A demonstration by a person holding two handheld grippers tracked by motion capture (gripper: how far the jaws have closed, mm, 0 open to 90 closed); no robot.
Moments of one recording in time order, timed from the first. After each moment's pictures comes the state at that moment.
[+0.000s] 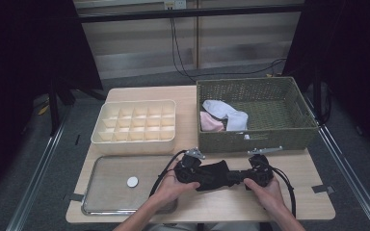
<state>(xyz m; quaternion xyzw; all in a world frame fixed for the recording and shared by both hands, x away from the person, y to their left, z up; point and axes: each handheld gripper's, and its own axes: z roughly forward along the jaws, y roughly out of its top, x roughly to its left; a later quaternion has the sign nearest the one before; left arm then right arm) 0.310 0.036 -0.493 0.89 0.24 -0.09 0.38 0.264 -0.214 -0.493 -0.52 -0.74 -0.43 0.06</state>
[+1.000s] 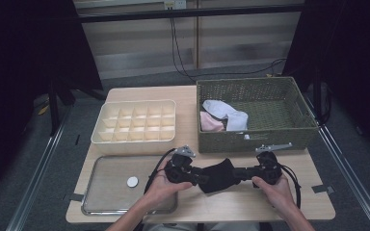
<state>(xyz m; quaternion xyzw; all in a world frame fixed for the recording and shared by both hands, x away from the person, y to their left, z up) 0.305 0.070 -0.469 0.88 0.26 -0.08 0.40 0.261 -0.231 -0.474 -0.50 -0.75 -0.44 0.05</state>
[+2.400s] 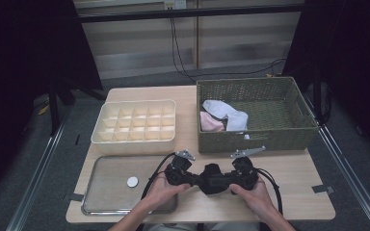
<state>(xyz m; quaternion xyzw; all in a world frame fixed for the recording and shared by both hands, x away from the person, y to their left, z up) 0.306 0.064 -0.493 0.89 0.27 -0.10 0.36 0.256 -0.166 -0.476 -0.43 -0.77 -0.45 0.09</state>
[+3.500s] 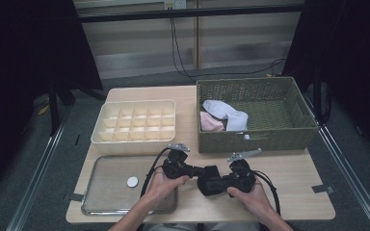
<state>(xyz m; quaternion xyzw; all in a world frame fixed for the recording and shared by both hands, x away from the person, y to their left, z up) 0.317 0.072 -0.480 0.85 0.29 -0.12 0.43 0.254 -0.162 -0.482 -0.43 -0.78 -0.45 0.10</state>
